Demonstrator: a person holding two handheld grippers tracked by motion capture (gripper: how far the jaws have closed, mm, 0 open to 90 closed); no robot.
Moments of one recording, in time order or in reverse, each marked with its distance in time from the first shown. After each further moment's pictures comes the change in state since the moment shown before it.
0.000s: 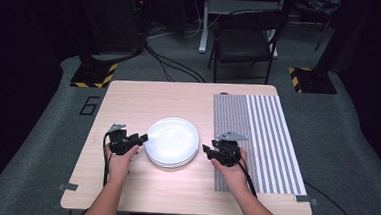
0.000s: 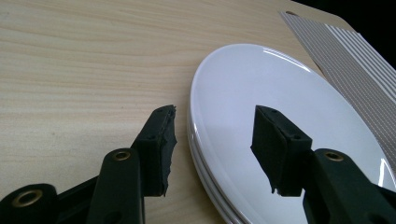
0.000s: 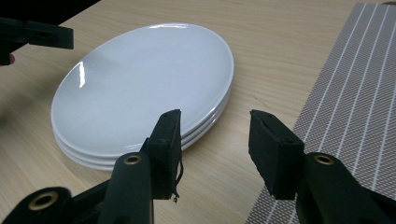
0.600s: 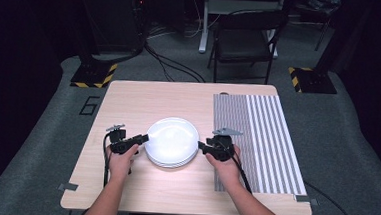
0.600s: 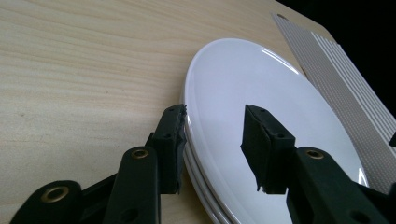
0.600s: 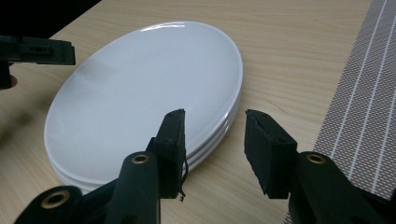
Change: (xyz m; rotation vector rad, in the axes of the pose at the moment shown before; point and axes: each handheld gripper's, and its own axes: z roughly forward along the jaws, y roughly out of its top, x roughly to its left) left arm 0.010 -0.002 0.008 0.014 -0.077 -0.119; right arm -0.001 0.006 0.027 0.028 0.026 0.078
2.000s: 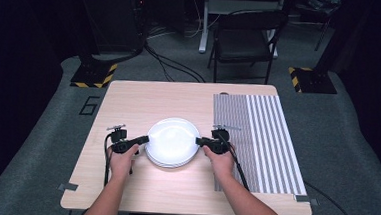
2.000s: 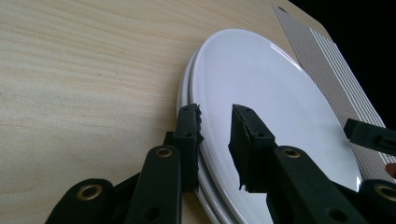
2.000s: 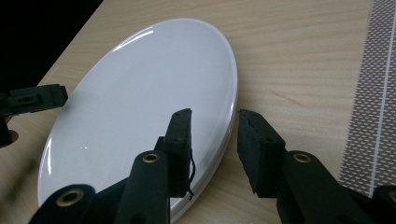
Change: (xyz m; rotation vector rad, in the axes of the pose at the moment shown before) left arm 0.004 -0.001 0.006 0.058 -0.024 -0.060; right arm -0.016 0.002 0.035 0.042 0.038 0.269
